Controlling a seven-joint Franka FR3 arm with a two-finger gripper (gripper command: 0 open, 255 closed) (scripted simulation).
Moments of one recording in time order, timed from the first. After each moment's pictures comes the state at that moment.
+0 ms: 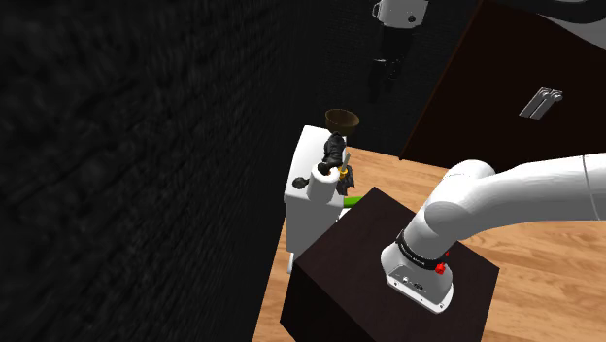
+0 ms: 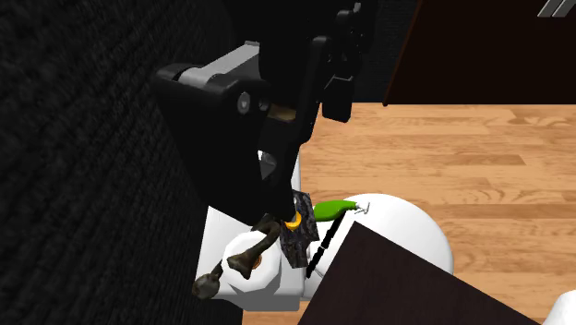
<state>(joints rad) -0.01 -0.77 -0.01 -2.28 -0.07 1.42 -0.11</state>
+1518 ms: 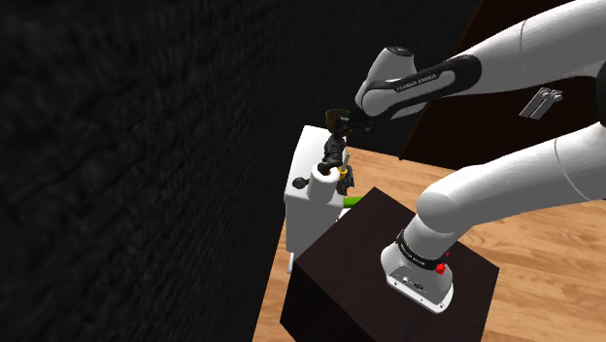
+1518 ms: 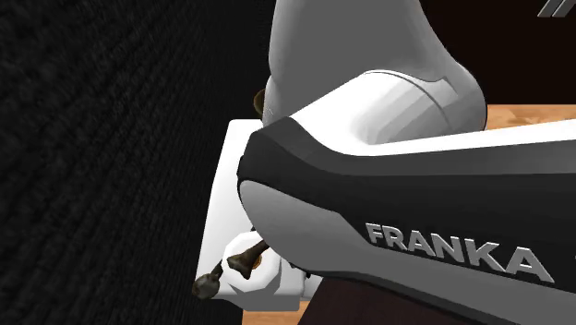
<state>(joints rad) -0.25 -0.52 -0.08 -2.82 -0.07 2.55 0.30</state>
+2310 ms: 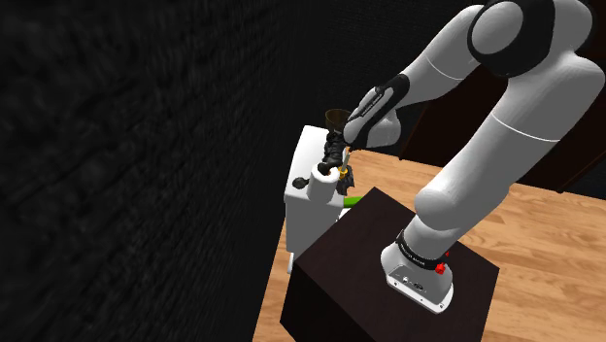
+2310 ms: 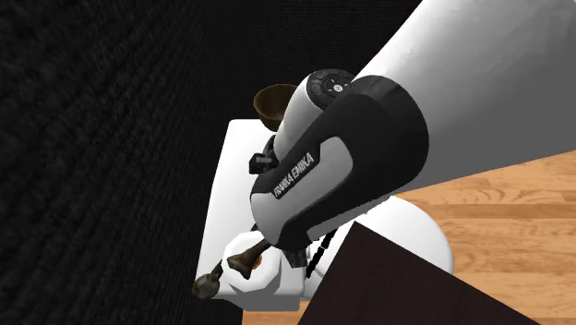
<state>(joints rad) -0.32 0.00 -0.10 -2.77 0.05 3.18 0.40</state>
